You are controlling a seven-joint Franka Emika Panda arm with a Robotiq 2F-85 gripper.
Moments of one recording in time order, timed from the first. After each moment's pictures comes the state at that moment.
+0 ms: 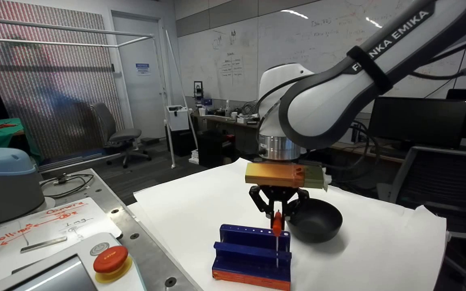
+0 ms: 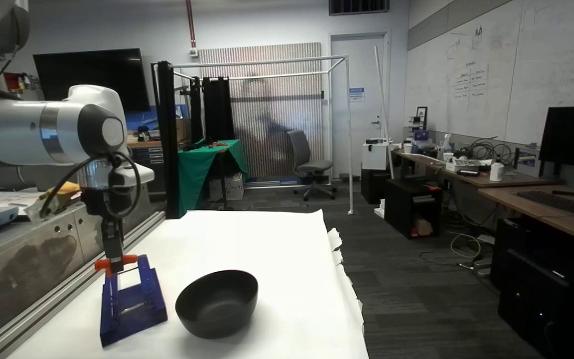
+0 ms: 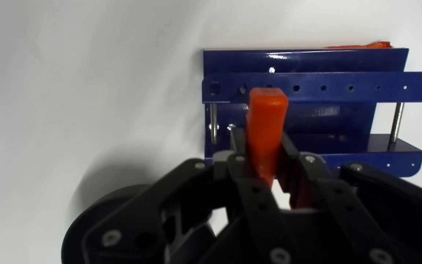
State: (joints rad) arm 0.24 0.35 0.04 -1.98 0.02 2.29 1.24
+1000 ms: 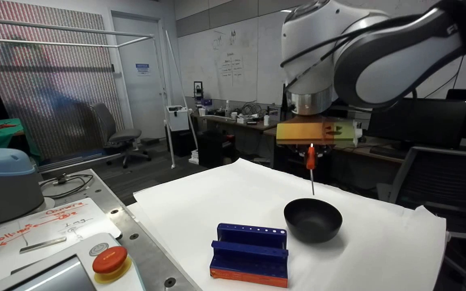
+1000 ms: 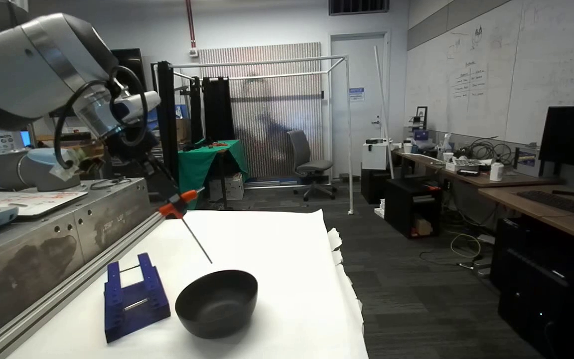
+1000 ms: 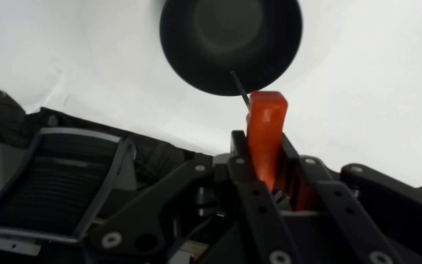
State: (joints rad) arm 0.18 0.11 0.03 -2.04 -0.59 2.11 1.63
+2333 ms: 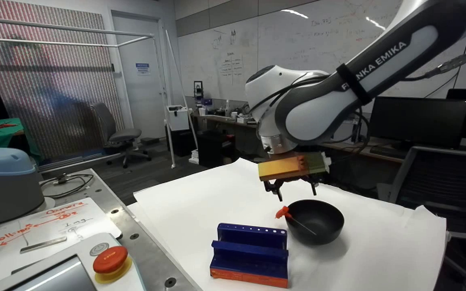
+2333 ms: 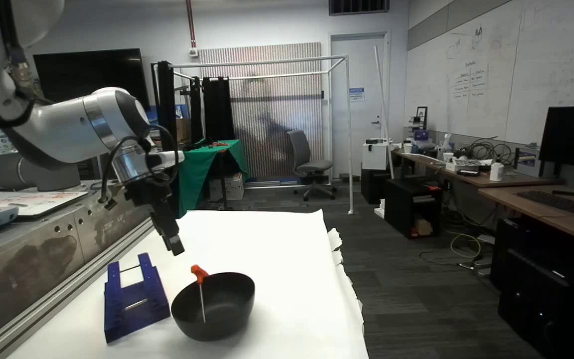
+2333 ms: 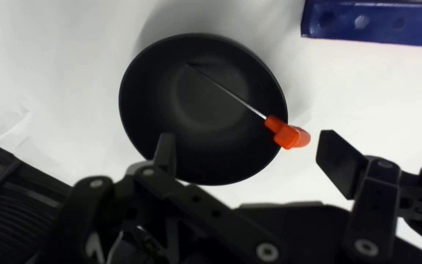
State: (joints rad) arm 0.17 0.43 0.04 -1.80 -0.37 2.01 1.30
